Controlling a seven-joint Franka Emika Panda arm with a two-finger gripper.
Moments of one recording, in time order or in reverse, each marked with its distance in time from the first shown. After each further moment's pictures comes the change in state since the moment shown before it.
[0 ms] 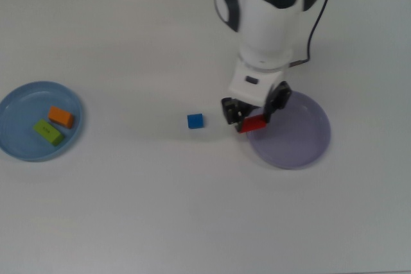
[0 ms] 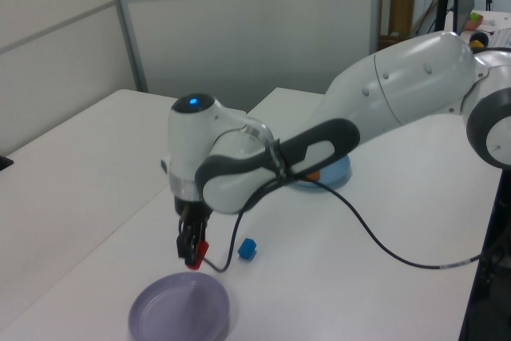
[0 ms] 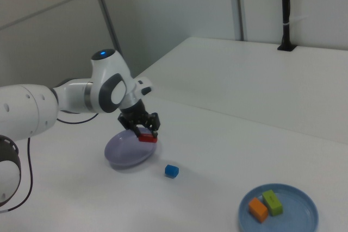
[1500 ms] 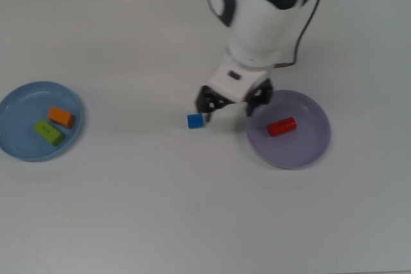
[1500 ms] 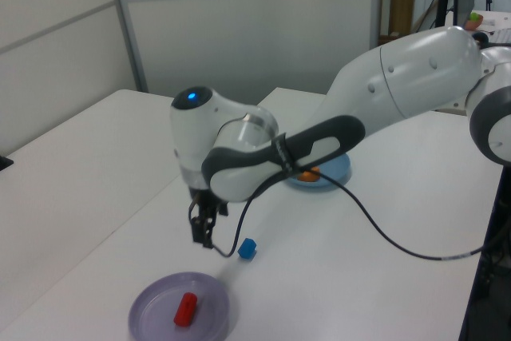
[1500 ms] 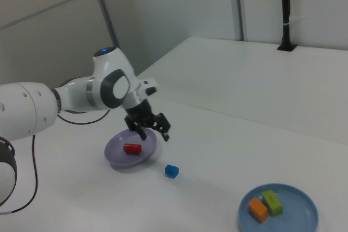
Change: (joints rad) arm -0.016 -0.032 -0.058 0.000 -0.084 -0.119 0.096
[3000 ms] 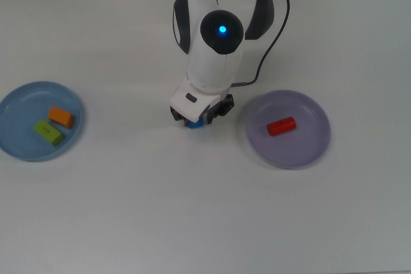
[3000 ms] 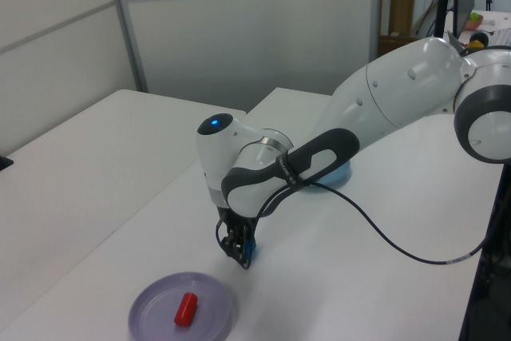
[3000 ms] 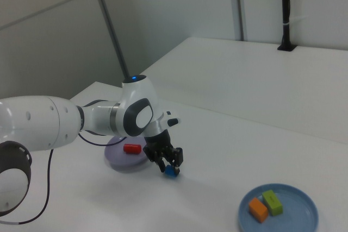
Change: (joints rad) arm -0.076 0.052 0.001 -0.122 0.045 0.071 -0.032
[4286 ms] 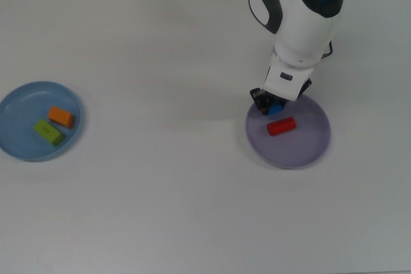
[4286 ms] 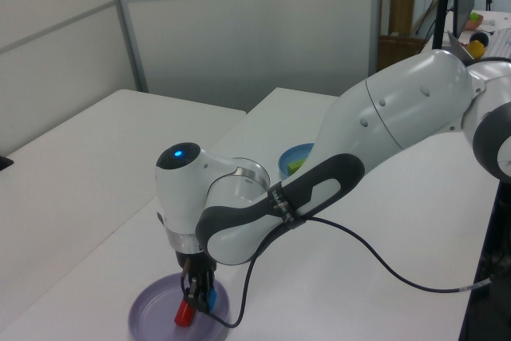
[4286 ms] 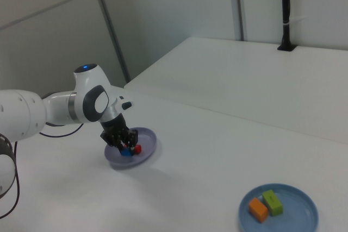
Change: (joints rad) arm 0.186 -0.008 0.064 0.053 0.021 0.001 0.023
